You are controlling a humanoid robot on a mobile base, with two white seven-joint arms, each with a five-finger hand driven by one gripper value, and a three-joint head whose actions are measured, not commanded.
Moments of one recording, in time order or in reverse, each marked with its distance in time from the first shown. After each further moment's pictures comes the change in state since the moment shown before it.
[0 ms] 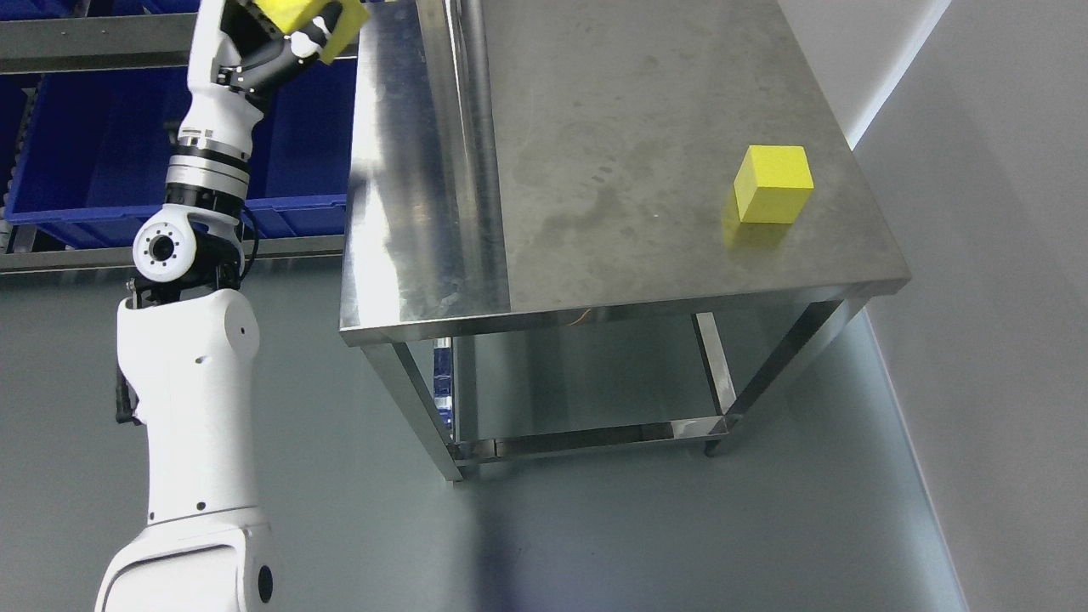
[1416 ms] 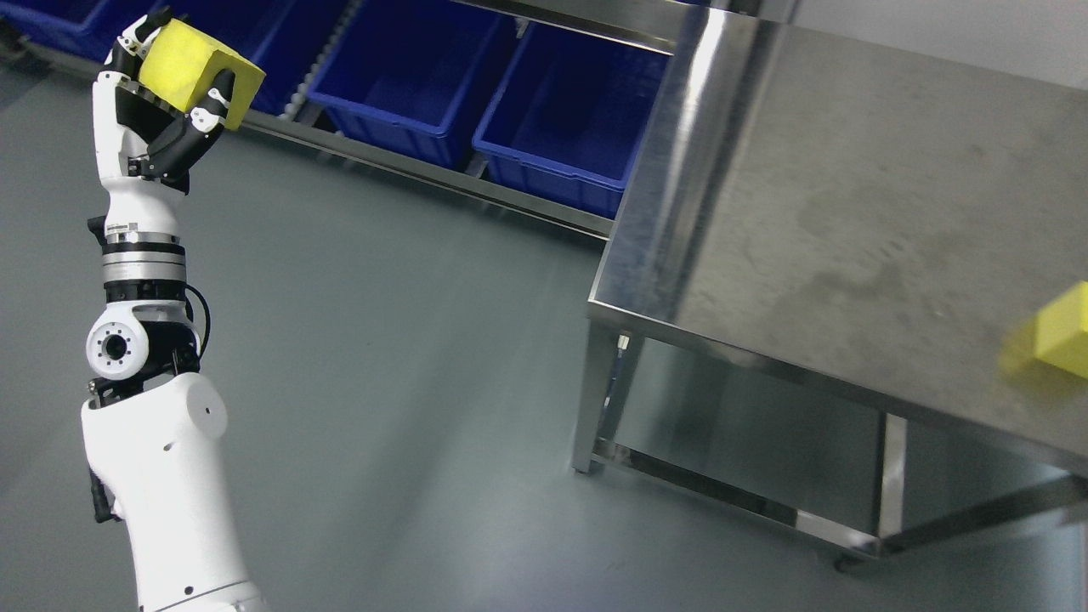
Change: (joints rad) left arm 0.182 -0.015 0.146 -0.124 0.017 -0.035 0.011; right arm 0.000 0.000 0.000 0.000 0.000 0.000 0.000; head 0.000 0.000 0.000
